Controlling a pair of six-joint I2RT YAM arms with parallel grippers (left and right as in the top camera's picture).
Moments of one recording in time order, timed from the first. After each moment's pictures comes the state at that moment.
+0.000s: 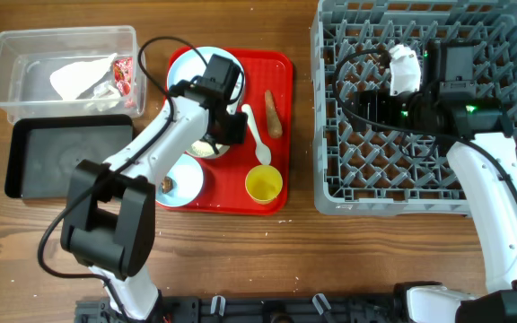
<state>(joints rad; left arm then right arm) -0.39 1.89 1.38 -0.82 0.10 -0.20 0.05 1.44 1.28 -0.83 -0.34 -0.03</state>
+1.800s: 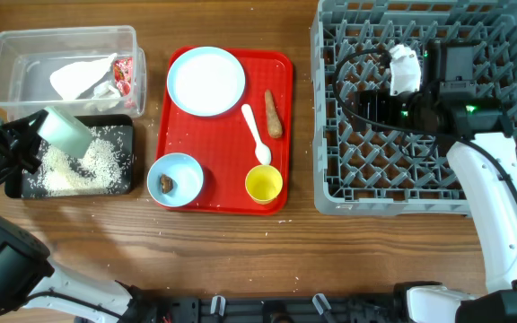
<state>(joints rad) 0.88 1.92 1.33 -1.02 1.54 -0.28 0.05 1.44 1.28 -0.83 -0.34 -0.03</state>
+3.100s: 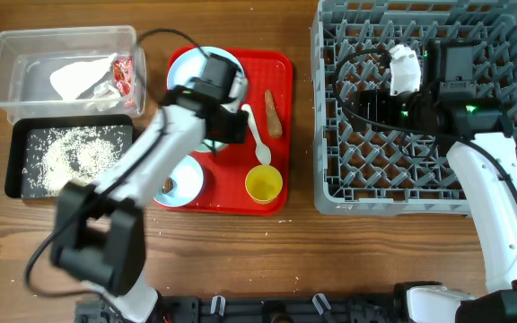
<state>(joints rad) -0.43 1.82 1.33 -0.75 0.07 -0.17 0.05 1.44 1.28 -0.83 -0.34 -0.03</state>
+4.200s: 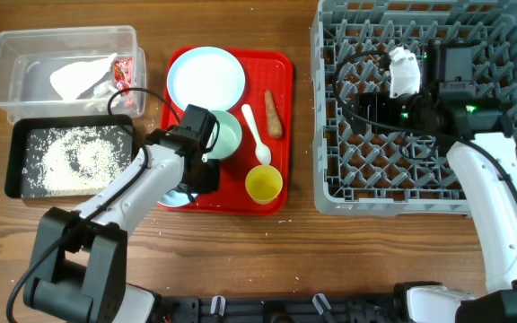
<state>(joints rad) -0.35 1.63 0.95 -0.79 0.03 -0.29 0.05 1.44 1.28 -0.86 -0.34 -0.03</state>
